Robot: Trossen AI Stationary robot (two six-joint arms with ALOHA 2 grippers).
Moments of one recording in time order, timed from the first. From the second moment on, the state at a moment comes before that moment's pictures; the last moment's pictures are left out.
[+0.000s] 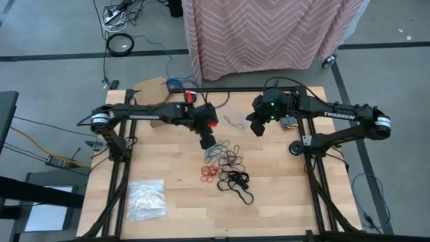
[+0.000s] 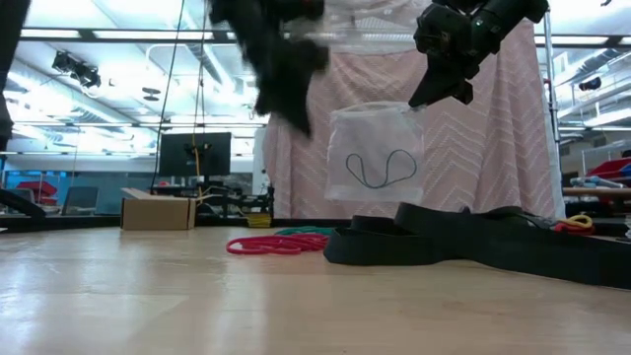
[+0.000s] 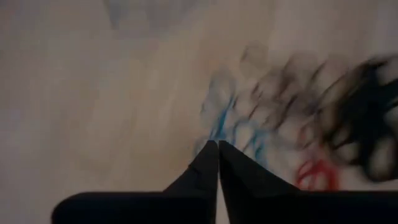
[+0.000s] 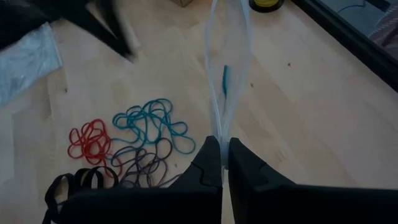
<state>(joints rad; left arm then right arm) 0.17 1.74 1.32 -0.63 0.05 -0.19 -0.30 1.15 0.96 -0.54 -0.02 0.24</state>
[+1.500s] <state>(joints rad) 0.19 1.63 1.68 -0.64 0.03 -0.02 -0.30 1.16 0.86 -0.47 -0.10 0.27</state>
